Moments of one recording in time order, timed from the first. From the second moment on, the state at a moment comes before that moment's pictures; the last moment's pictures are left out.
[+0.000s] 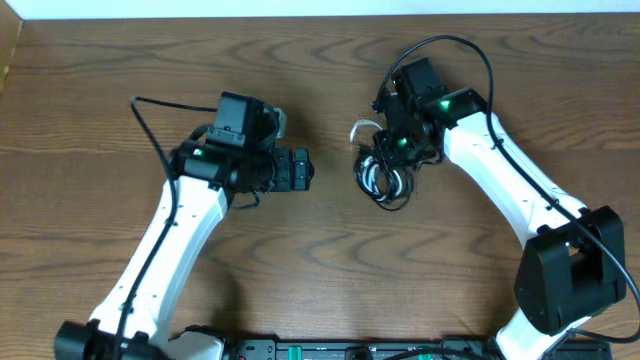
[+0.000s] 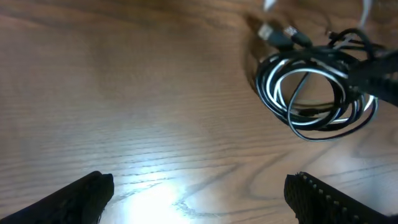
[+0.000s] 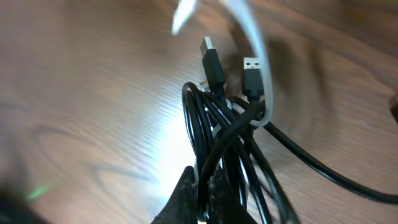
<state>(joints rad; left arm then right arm) -0.27 1.43 1.16 -0.89 0.29 -0.29 0.42 1.83 1.47 -0.91 -0.31 0.14</state>
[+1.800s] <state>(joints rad) -0.61 1.77 1.07 -0.16 0.14 -0.19 0.04 1.72 1.49 -1.21 -0.19 0.23</state>
